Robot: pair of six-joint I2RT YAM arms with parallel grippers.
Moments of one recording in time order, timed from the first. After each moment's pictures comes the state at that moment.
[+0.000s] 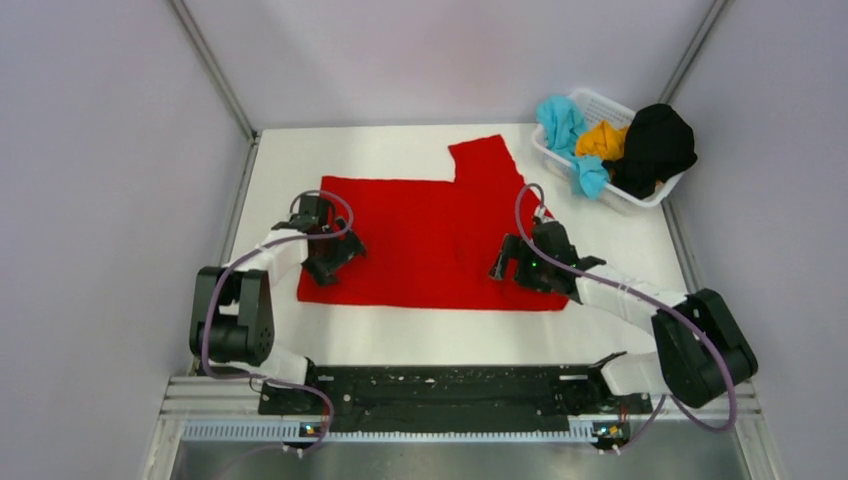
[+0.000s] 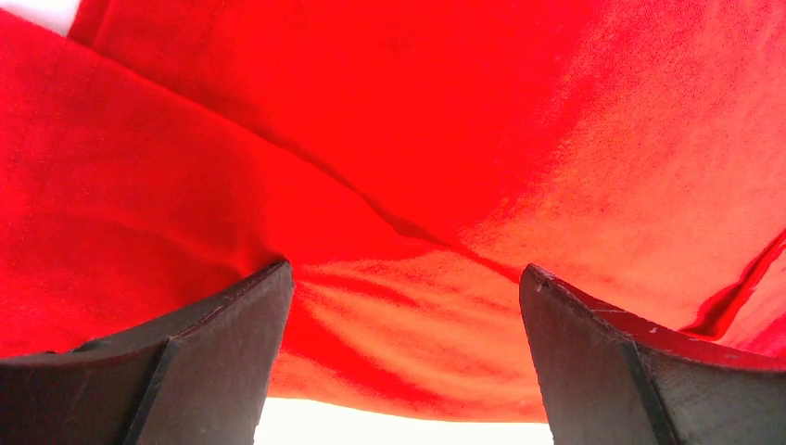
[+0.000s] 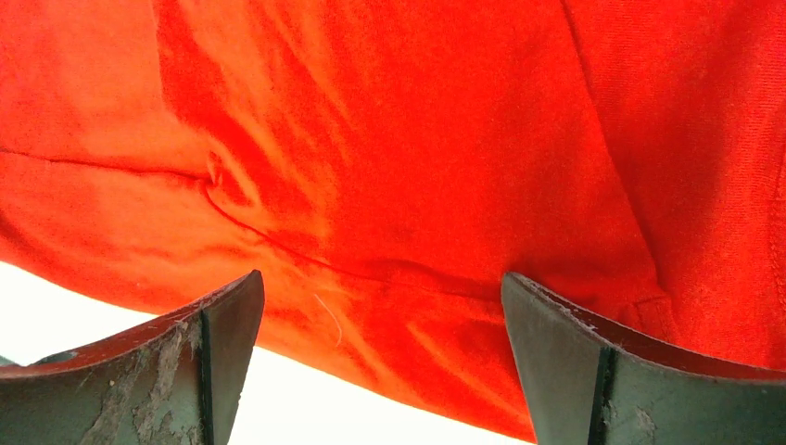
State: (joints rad) left arm -0.08 1.59 0.92 -0.49 0.08 -0.76; right arm 0.45 1.37 0.60 -0.07 -0.07 0.67
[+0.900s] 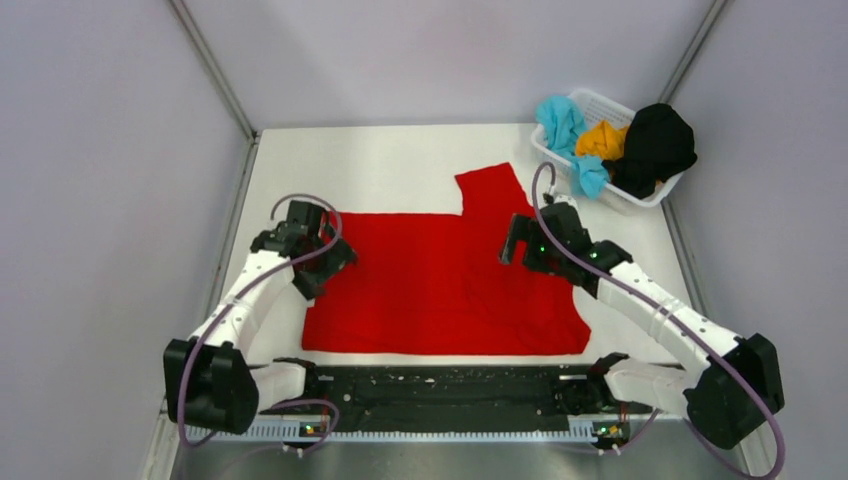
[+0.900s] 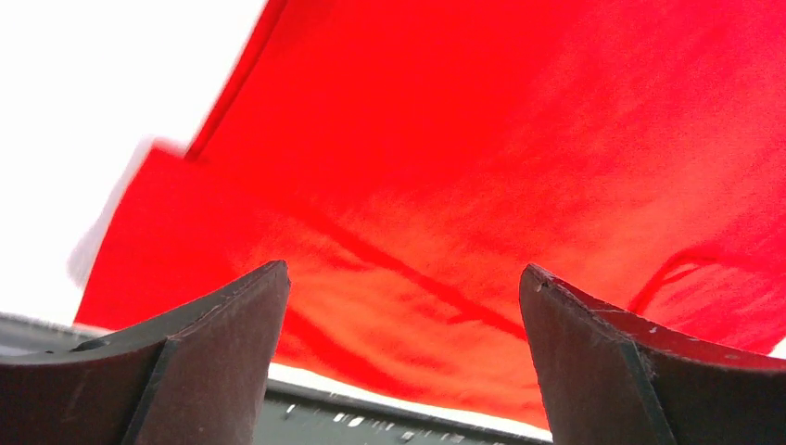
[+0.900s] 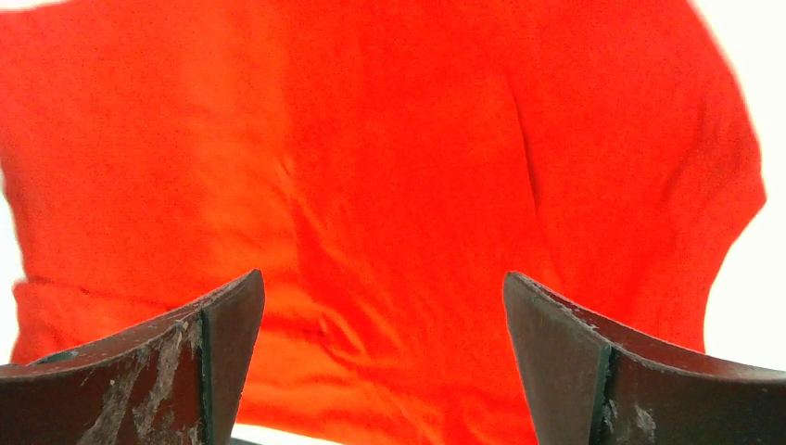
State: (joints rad) left arm -0.16 1.16 0.80 -0.85 -0.02 -0.90; right arm 0.53 1.10 0.78 -0.54 0.10 0.67
